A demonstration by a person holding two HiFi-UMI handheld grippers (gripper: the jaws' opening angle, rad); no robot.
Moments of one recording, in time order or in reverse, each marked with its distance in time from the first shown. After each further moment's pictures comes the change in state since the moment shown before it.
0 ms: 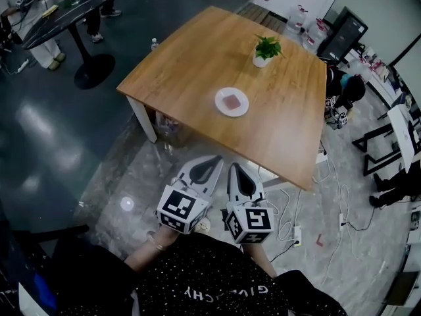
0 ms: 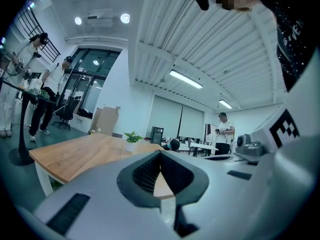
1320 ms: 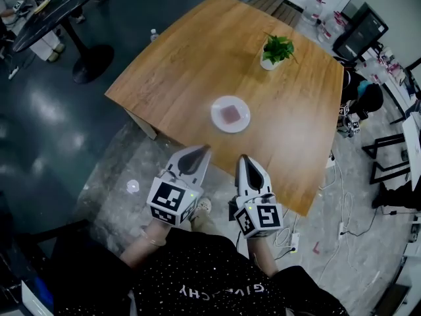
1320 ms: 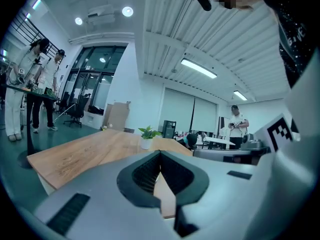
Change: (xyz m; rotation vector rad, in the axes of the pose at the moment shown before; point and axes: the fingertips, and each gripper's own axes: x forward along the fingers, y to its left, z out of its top) left arm 0.114 0.095 -0.003 -0.002 0.077 0.138; right arm 0.110 -0.106 0.022 0.081 -0.079 0.093
